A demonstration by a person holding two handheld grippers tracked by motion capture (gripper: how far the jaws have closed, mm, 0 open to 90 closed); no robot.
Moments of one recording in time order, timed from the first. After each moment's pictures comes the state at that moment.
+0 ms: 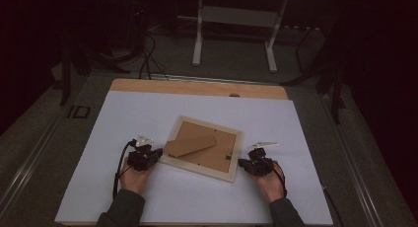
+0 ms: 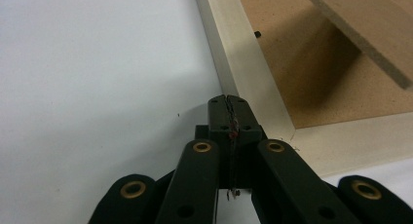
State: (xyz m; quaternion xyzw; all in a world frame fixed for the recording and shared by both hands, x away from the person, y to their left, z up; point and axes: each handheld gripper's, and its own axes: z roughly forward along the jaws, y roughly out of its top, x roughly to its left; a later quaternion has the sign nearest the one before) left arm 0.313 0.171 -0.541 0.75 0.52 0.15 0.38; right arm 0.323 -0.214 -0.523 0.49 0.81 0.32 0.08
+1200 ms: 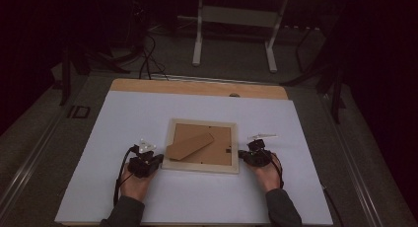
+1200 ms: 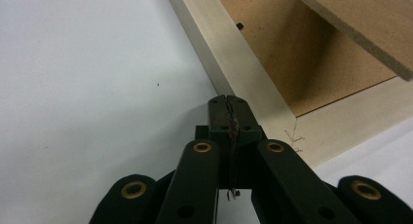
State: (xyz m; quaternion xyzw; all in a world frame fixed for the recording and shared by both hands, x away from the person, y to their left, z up) left arm 0.293 0.161 -0.536 0.76 0.52 0.16 0.36; right arm 0.351 -0.214 -0.525 0.50 0.79 0.33 0.10
